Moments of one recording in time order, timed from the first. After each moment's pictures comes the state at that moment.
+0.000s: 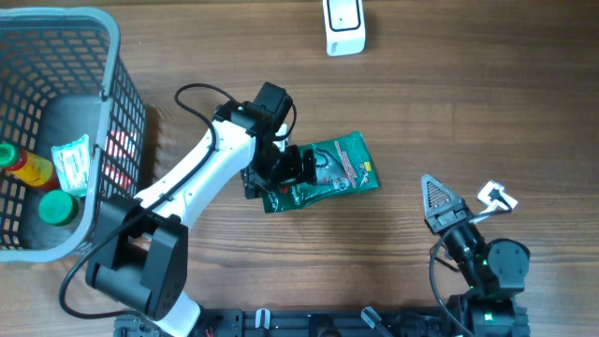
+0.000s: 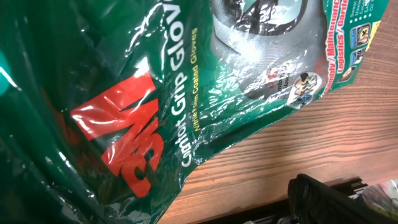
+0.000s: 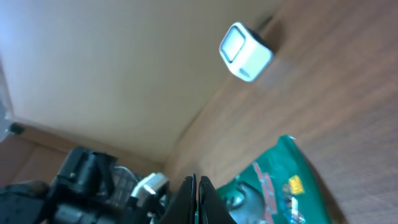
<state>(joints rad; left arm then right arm) -0.46 1.76 1.26 -1.03 0.38 -0.58 -0.03 0.21 0.01 0.17 -0.43 1.09</state>
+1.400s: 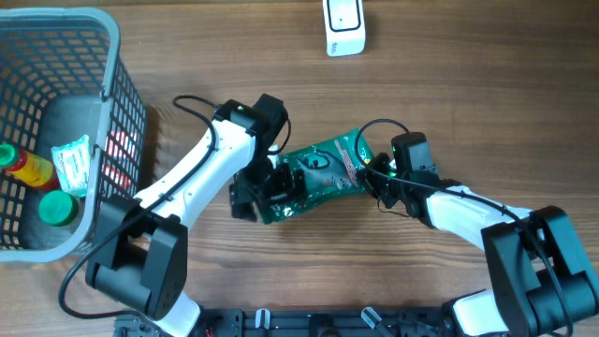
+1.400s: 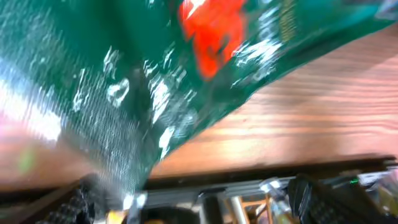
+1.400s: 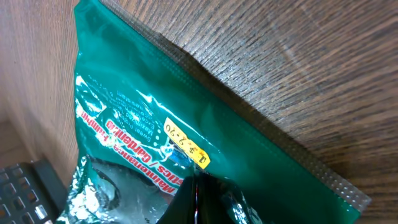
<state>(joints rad) -0.46 1.76 1.27 -1.29 0.36 -0.58 0.31 1.64 0.56 0.11 -0.33 1.17</state>
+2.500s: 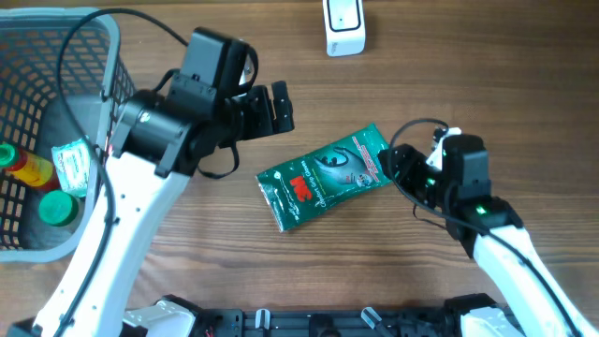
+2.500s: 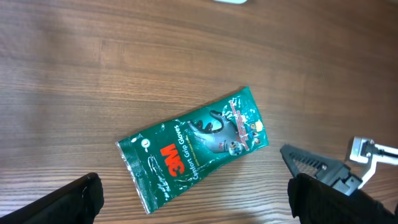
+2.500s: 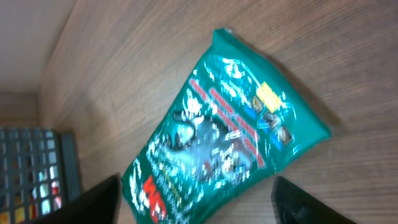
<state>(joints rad) -0.43 1.45 1.69 -1.20 0.07 -0.58 0.17 1.10 0.56 -0.26 -0.32 0.79</state>
